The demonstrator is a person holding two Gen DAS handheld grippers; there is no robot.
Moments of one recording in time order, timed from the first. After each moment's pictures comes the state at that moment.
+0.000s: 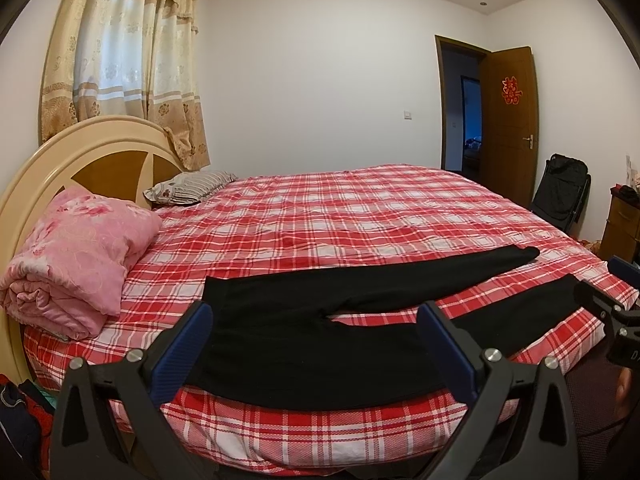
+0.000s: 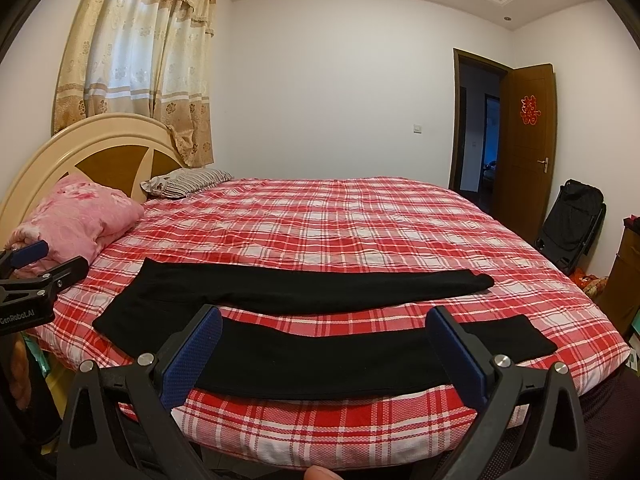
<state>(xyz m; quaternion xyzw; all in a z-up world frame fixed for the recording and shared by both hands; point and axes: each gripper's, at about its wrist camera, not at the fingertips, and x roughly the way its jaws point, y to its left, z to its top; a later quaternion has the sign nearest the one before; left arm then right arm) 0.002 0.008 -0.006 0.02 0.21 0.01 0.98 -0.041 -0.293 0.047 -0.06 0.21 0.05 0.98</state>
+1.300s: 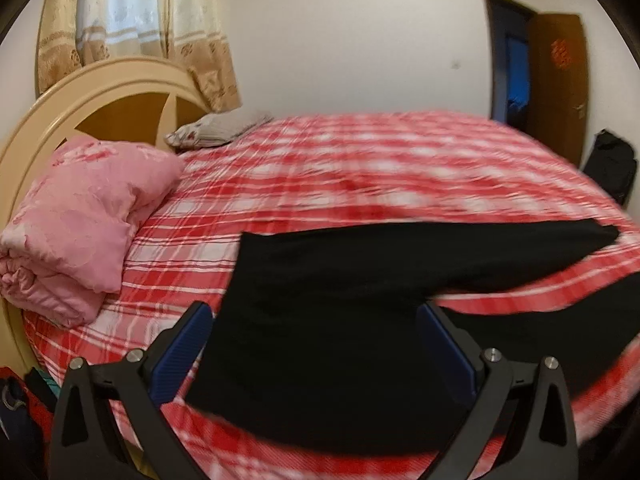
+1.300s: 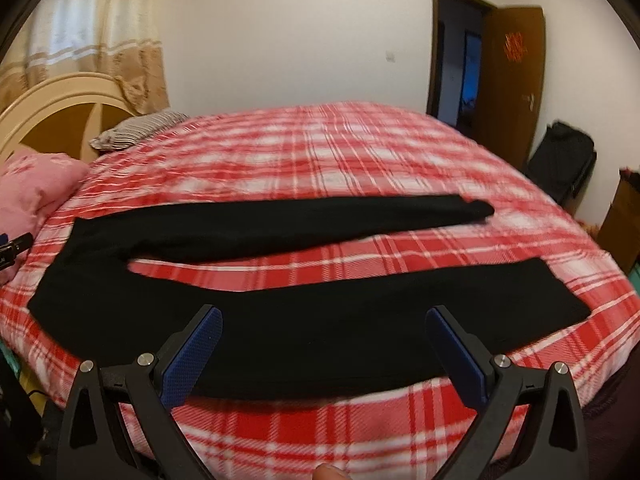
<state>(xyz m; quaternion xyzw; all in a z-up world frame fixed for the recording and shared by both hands) 0.143 0.096 -0.090 0.03 0.32 0.09 0.94 0.078 -0.351 -0.040 -0.04 0.34 -0.02 0.94</state>
